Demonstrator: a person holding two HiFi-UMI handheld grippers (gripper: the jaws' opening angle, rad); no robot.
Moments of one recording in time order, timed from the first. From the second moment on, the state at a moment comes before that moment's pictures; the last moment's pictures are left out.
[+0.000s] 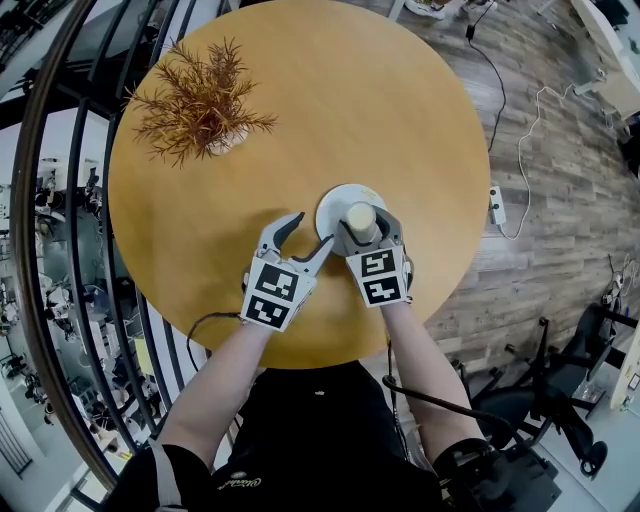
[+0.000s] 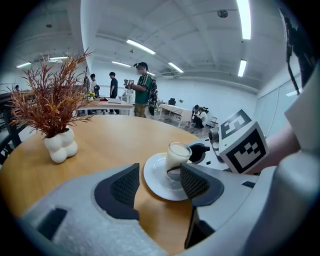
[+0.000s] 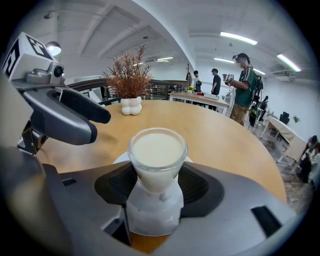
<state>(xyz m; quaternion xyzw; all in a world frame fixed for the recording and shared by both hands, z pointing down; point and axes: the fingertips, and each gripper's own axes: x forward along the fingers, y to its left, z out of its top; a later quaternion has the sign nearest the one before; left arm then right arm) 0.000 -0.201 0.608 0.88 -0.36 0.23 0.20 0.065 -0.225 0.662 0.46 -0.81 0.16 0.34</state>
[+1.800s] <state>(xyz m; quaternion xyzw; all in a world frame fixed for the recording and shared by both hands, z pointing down) 0.004 -0.204 0.592 0.88 -0.36 0.23 0.19 0.071 -0.201 0.651 0.45 -0.81 0.19 0.33</state>
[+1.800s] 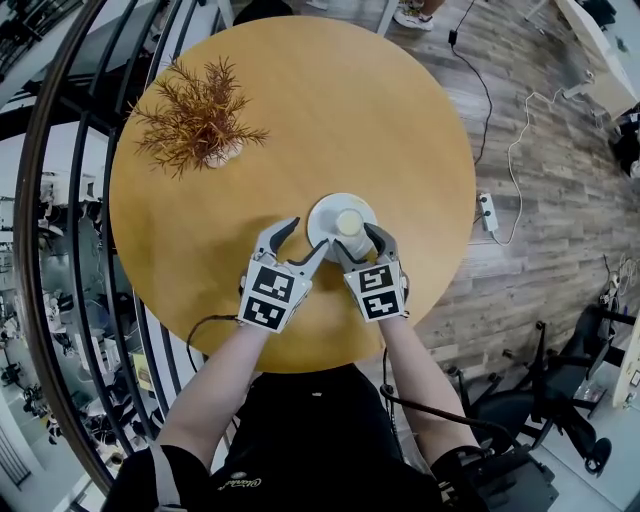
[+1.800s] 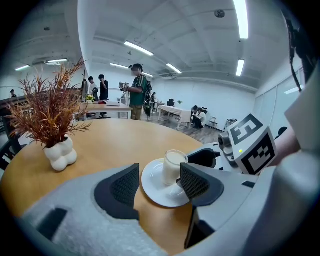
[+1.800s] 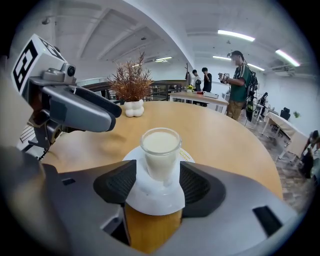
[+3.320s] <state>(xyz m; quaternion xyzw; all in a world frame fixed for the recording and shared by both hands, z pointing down) -0.002 -0.215 0.433 0.90 -0.41 0.14 0.07 0.048 -0.224 0.427 0.50 -0.85 0.06 0.18</state>
